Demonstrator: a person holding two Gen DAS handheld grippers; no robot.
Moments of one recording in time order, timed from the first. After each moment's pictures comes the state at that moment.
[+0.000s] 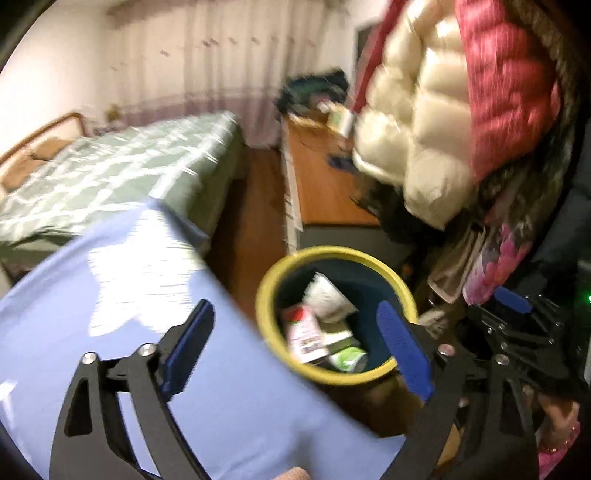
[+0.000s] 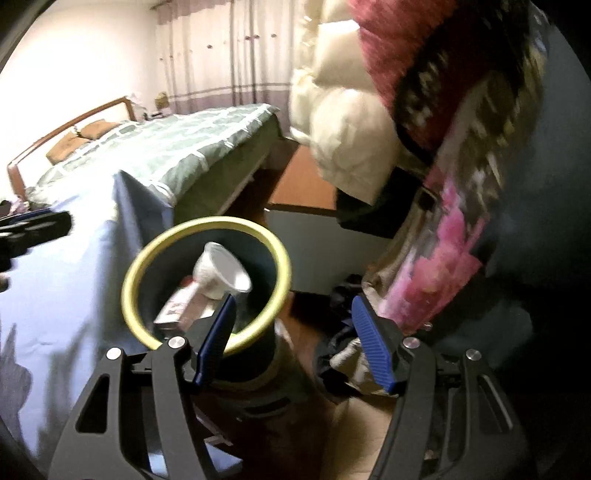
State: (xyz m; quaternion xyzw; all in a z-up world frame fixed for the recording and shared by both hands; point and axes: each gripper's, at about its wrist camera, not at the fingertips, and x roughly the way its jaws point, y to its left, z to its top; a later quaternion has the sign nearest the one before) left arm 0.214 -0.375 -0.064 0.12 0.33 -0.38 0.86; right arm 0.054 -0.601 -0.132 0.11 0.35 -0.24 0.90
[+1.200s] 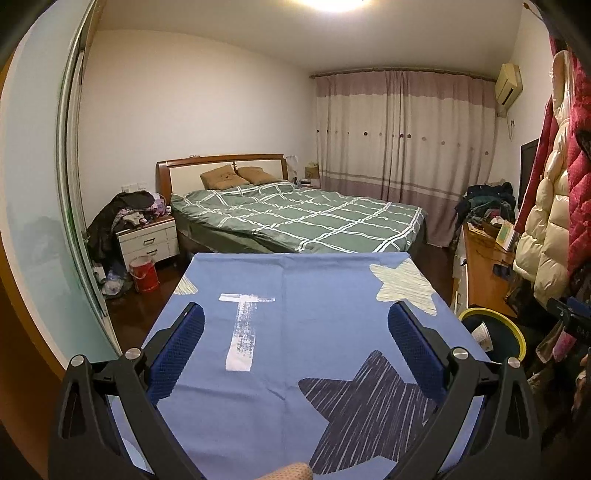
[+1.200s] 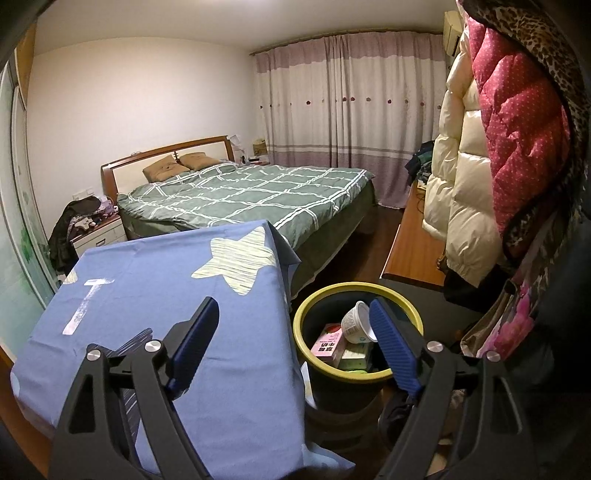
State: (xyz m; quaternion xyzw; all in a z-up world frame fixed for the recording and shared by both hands) left arm 0.057 -0.060 -0.001 0.00 0.20 -0.05 0.98; right arm 0.034 -0.452 -0.048 0.06 0.24 -0.10 0.96
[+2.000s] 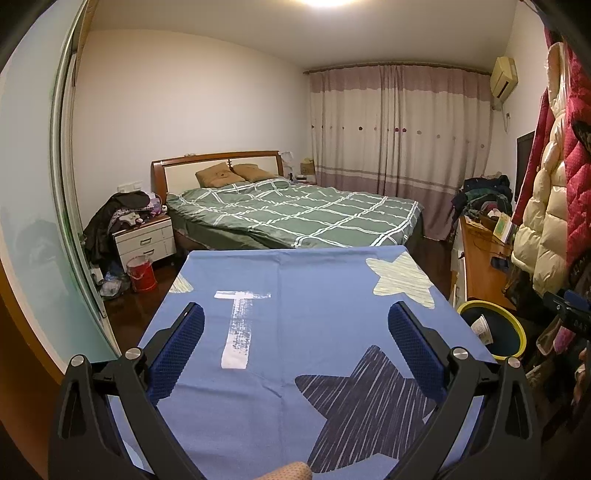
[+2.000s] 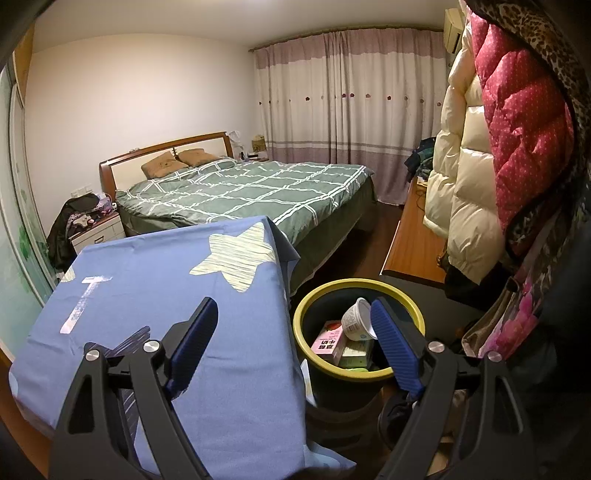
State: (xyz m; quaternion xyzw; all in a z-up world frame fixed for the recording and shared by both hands) left arm 0.063 -0.067 -0.008 0.01 0.20 -0.05 0.98; right arm 0.040 -0.456 -0.050 0.06 0.25 -0.10 0.96
